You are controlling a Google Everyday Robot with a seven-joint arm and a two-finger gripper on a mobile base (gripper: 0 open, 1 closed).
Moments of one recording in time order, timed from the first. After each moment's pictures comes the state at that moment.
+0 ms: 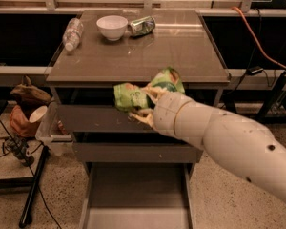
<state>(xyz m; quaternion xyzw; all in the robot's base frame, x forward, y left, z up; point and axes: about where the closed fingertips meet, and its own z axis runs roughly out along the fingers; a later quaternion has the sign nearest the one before) 0.516 -0.008 0.872 -0.52 0.62 0.00 0.59</state>
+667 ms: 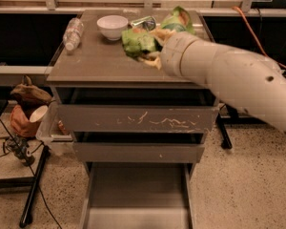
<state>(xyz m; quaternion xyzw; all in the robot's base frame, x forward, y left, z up) 0.610 -0.028 0.974 -0.53 0.55 -0.10 0.63</state>
